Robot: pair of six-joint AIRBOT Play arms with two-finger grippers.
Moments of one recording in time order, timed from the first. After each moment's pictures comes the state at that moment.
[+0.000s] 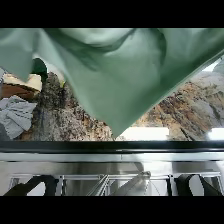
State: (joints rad) left arm 0.14 -1.07 1.99 -2.67 1.67 1.88; right arm -0.76 -0.74 1.37 0.29 1.40 0.71
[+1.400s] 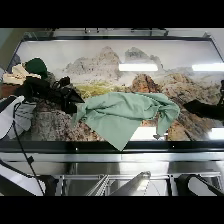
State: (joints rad) left arm 0.11 -1.79 1.24 -2.66 1.76 1.99; right arm -0.52 -1.15 0.67 -0.72 0.91 0.85
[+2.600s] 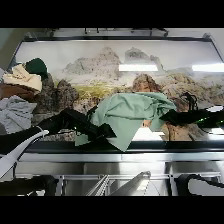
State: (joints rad) left arm -0.44 -1.53 0.71 -2.67 1.03 1.86; right arm -0.32 -1.42 0.66 -0.66 0.99 0.89
